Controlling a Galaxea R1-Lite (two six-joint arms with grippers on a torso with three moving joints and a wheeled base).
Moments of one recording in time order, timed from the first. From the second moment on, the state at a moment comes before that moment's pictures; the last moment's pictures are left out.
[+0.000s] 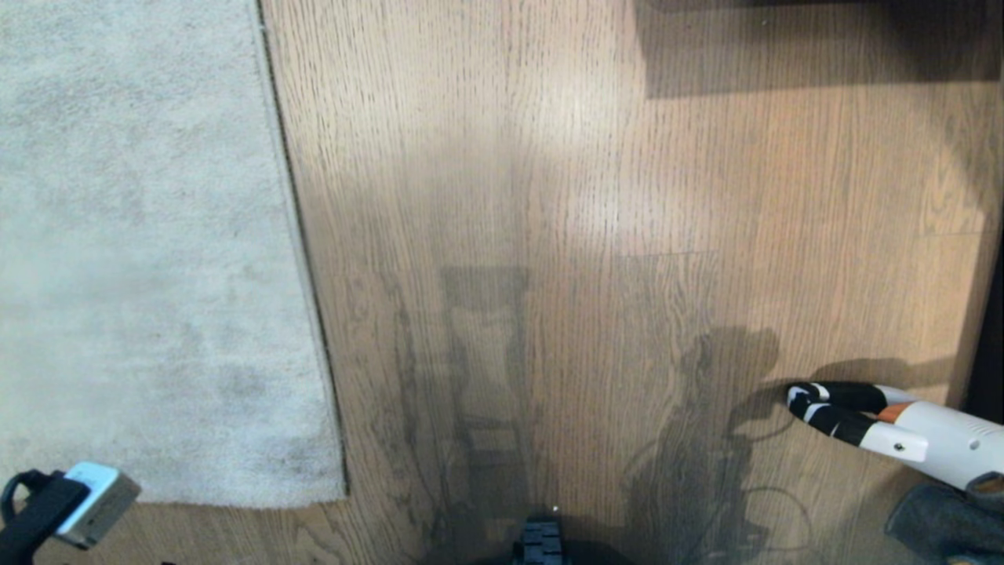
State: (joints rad) left arm -0.22 0.97 -0.24 0.05 -0.09 -0.06; right arm 0.00 0.00 0.00 0.00 0.01 -0.04
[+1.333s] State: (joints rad) left arm -0.44 1.53 -0.35 -0.30 0.26 -0.10; right arm 0.00 0.00 0.00 0.00 0.01 -0.04
